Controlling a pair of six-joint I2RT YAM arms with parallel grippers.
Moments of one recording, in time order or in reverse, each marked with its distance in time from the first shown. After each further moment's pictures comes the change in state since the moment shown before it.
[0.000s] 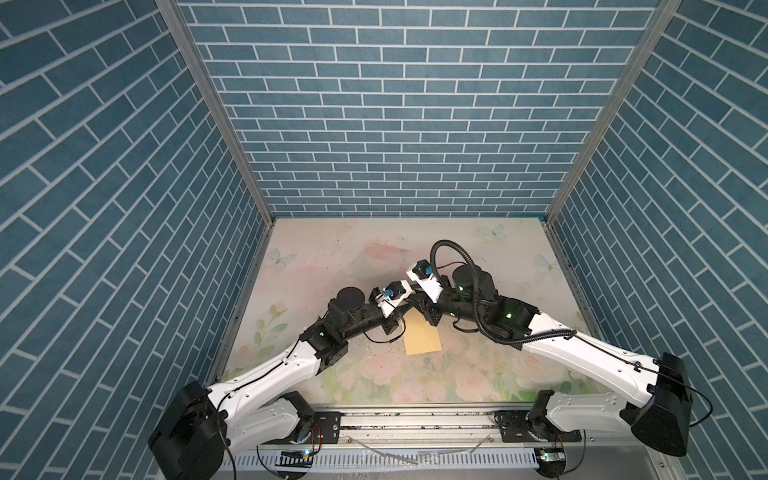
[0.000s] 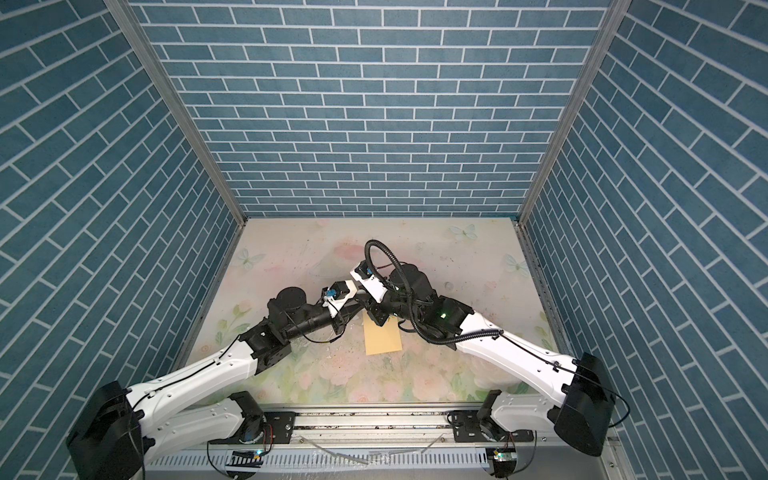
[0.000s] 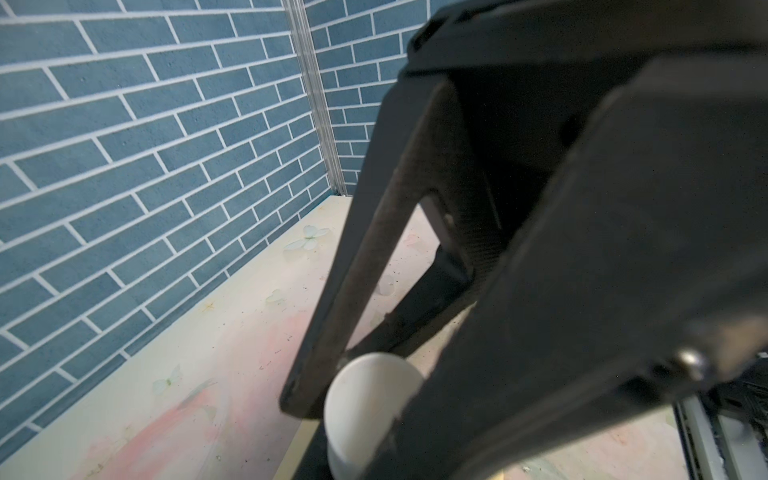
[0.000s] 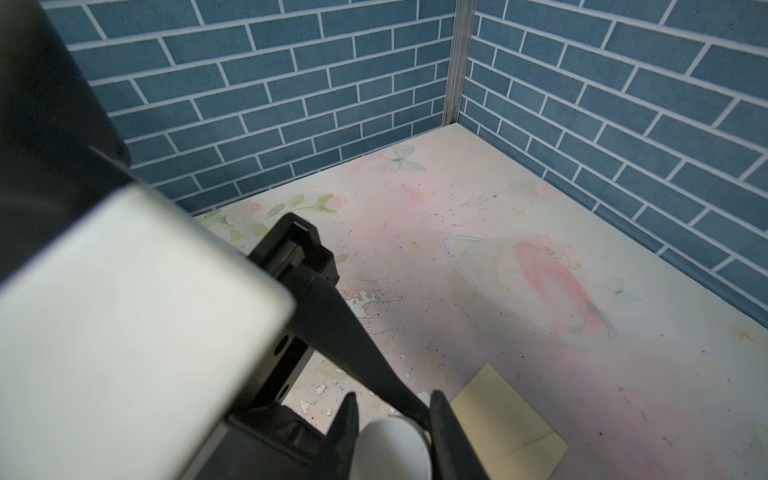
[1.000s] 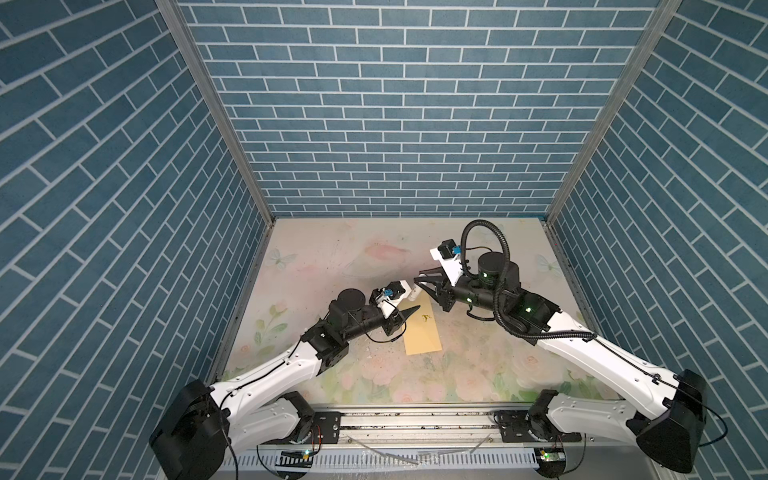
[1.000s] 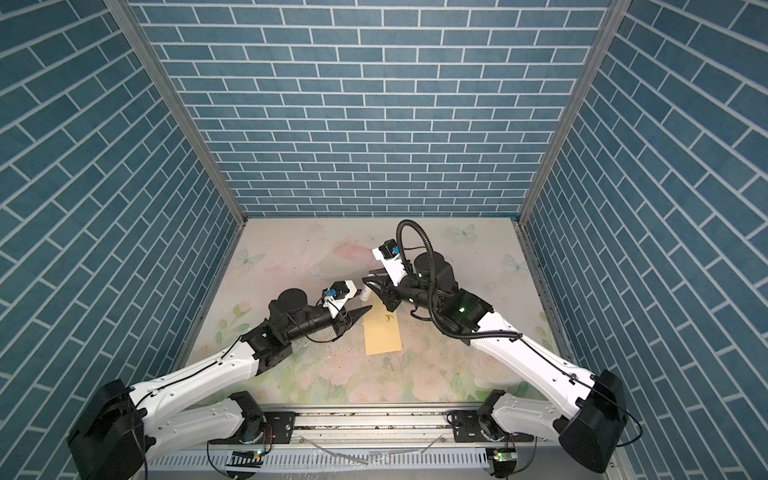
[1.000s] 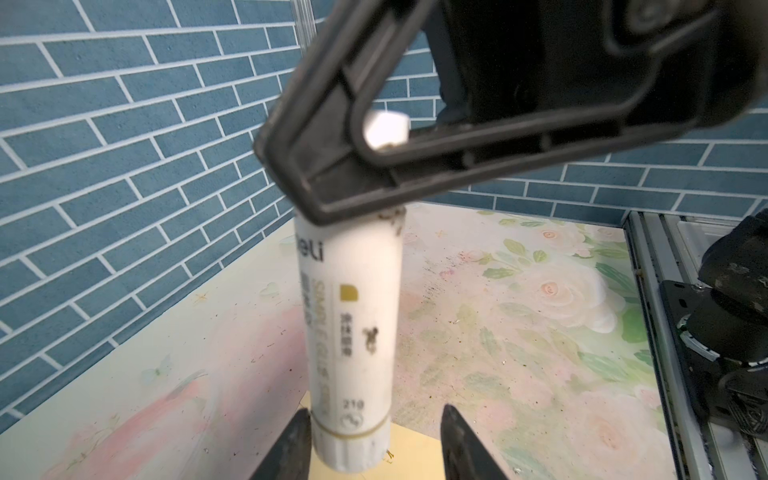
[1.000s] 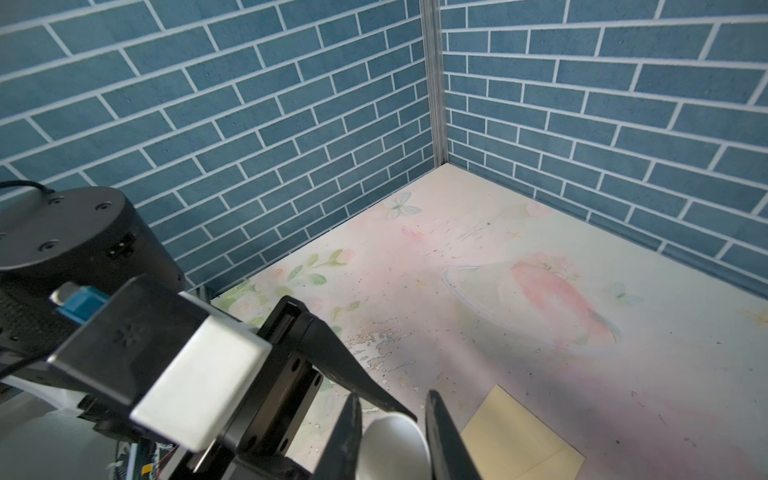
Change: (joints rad) left arm -0.003 0.008 -0.018 0.036 -0.006 -0.039; right arm -0.132 -0.080 -0.003 0.051 -0.167 0.193
